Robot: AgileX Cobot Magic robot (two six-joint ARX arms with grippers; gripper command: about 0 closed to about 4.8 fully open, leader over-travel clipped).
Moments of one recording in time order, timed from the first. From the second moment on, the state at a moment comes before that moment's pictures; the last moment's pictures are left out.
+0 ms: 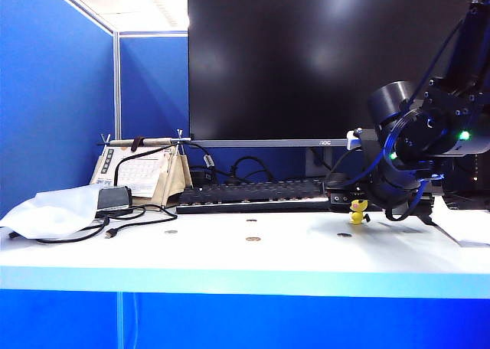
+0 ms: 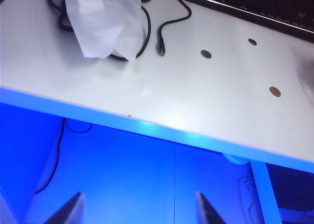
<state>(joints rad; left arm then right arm) -0.69 0.05 0.09 -0.46 -0.45 -0.55 0.27 2.07 1.02 0.63 0.20 0.16</state>
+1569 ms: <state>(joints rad) -0.69 0.96 0.66 -0.27 -0.16 -0.03 0.26 2.08 1.02 0.70 0.21 0.16</state>
